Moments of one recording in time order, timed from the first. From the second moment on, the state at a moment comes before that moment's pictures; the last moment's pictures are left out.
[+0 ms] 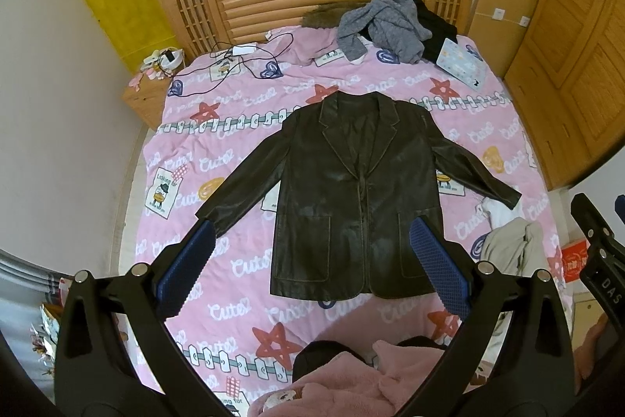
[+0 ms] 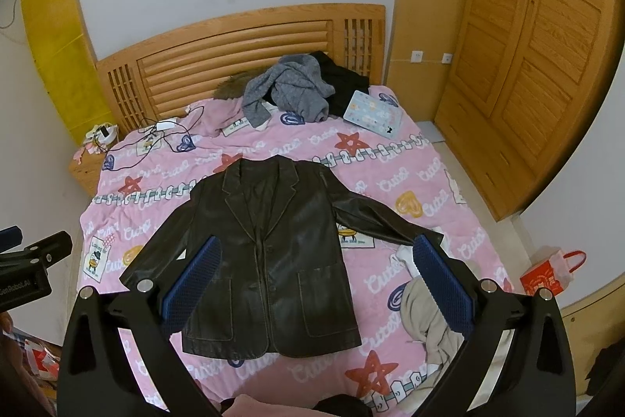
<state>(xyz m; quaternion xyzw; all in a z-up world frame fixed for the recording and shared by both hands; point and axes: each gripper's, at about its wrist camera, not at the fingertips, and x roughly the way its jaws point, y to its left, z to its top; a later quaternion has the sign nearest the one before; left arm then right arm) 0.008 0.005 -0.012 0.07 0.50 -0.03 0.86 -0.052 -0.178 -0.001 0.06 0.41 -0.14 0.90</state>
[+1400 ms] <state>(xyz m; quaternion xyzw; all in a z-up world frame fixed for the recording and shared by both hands) 0.049 0.103 -0.022 -0.14 0.50 0.13 0.84 -0.037 -0.251 -0.023 0.01 0.42 -0.09 0.90</state>
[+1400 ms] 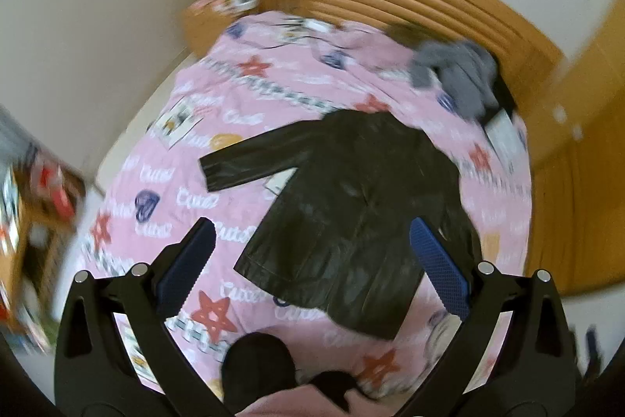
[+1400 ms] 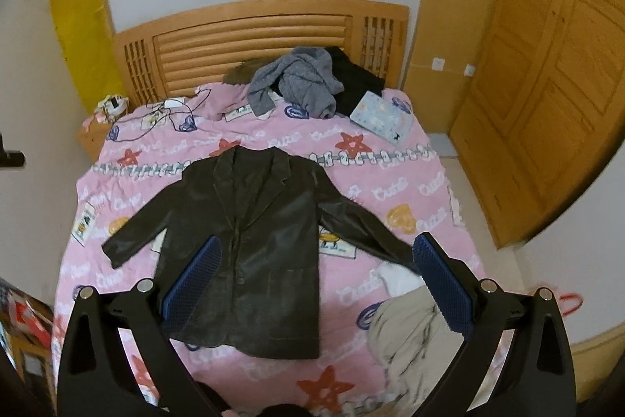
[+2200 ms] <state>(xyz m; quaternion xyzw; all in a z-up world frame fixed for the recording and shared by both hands) 0.248 0.490 -0.512 -0.35 0.66 0.19 0.64 0.184 -0.042 -0.180 -0.02 0.52 -0.10 0.85</state>
